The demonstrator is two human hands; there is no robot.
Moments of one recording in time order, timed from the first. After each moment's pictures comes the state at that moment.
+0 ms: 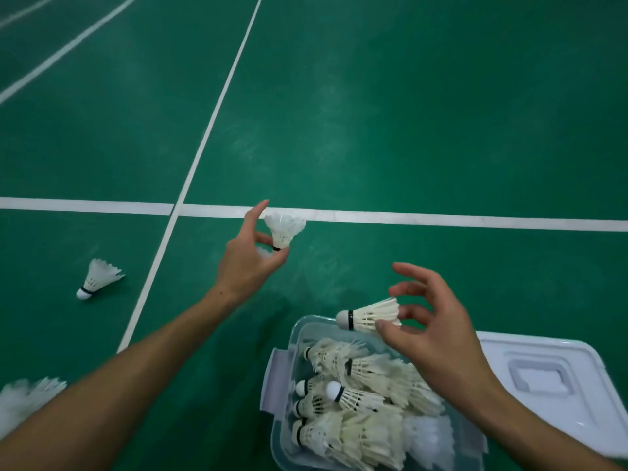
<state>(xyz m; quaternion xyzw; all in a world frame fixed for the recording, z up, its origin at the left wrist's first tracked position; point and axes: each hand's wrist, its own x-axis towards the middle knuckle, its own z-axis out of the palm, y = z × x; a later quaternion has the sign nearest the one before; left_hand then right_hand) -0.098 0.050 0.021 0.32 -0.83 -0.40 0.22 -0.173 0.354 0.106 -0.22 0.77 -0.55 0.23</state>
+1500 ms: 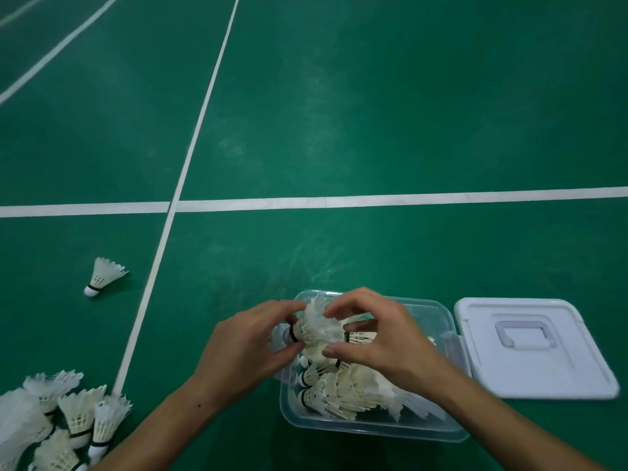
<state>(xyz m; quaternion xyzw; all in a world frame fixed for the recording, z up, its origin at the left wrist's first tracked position) 0.029 0.156 0.071 0.15 -0.95 -0.28 0.06 -0.130 0.353 0.088 -0.38 0.77 -0.42 0.29</state>
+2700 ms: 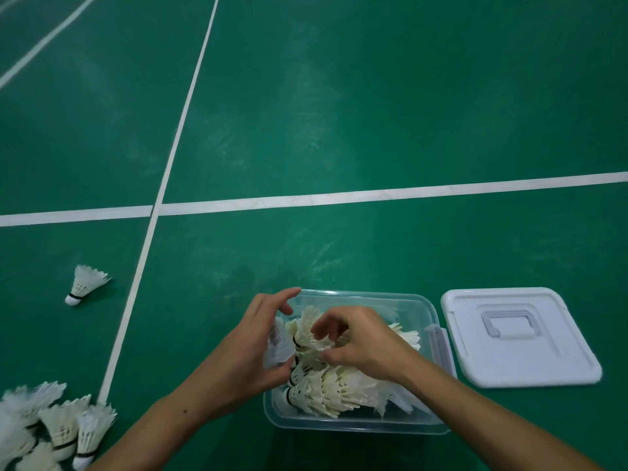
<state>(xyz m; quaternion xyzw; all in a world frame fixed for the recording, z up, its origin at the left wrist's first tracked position) 0.023 0.170 0.062 0.08 -0.92 -0.39 0.01 -0.143 0.350 0.046 -0.39 0.81 -0.28 0.34</state>
